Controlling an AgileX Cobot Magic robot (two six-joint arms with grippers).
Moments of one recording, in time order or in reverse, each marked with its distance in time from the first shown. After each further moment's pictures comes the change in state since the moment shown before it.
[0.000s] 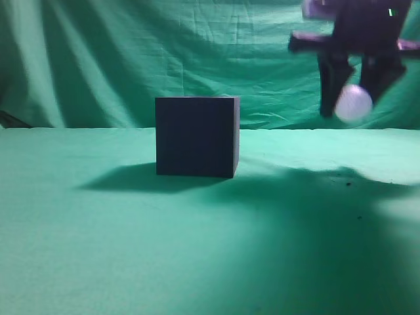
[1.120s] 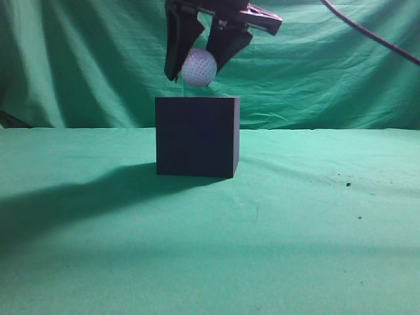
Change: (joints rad) left arm 0.000 0.000 0.000 0.000 0.000 0.000; right arm 0.336 0.035 -0.180 0.145 -0.103 -0.210
